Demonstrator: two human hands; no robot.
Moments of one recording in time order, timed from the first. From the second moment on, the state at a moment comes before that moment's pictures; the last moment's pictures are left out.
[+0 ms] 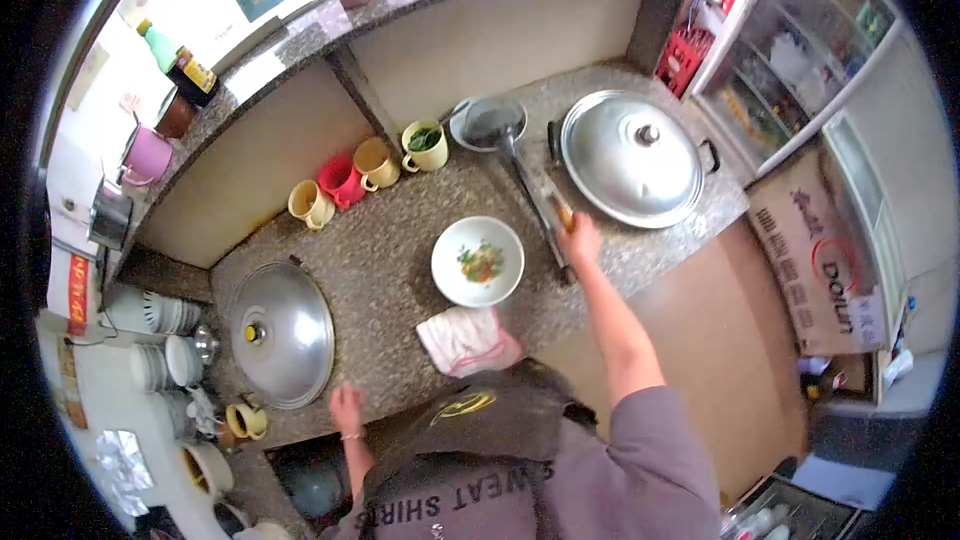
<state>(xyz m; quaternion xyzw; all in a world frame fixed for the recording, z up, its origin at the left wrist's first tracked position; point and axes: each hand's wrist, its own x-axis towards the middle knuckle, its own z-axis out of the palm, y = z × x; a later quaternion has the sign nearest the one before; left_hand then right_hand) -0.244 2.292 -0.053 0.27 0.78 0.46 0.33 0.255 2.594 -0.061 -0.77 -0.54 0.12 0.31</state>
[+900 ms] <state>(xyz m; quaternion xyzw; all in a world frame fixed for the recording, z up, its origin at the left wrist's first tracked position) 0.328 2.676 0.054 0.73 0.54 0.25 0.35 0.626 2.497 -0.012 -0.74 -0.36 0.26 0.50</state>
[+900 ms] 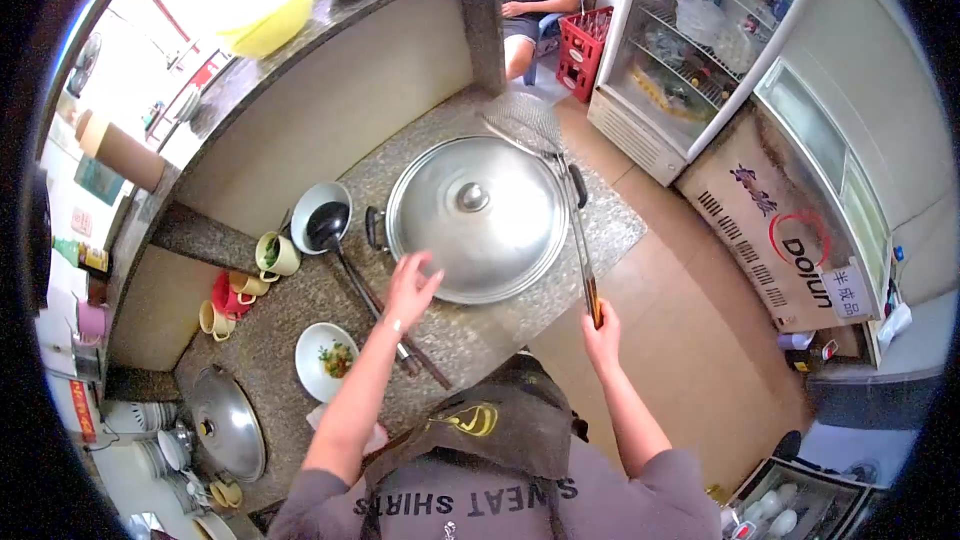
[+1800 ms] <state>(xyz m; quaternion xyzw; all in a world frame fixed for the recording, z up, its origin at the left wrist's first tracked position) 0.276 2.741 0.202 0.72 0.52 0.38 0.25 0.708 2.556 0.004 -0.77 -0.38 0.35 0.39</state>
